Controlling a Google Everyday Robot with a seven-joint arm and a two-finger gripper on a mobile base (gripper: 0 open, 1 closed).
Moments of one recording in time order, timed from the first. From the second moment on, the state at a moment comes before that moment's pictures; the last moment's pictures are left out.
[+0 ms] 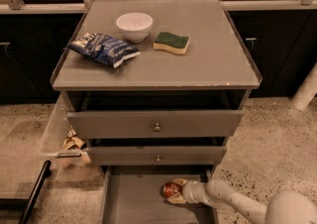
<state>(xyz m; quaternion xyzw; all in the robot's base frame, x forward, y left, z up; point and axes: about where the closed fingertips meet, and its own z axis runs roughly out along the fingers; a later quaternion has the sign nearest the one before) 0.547 -0.105 0.147 -0.50 0.76 0.20 0.37</state>
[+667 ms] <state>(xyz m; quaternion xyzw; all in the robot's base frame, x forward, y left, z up) 0.541 -0.103 0.191 -0.52 0.73 0.21 0.39</state>
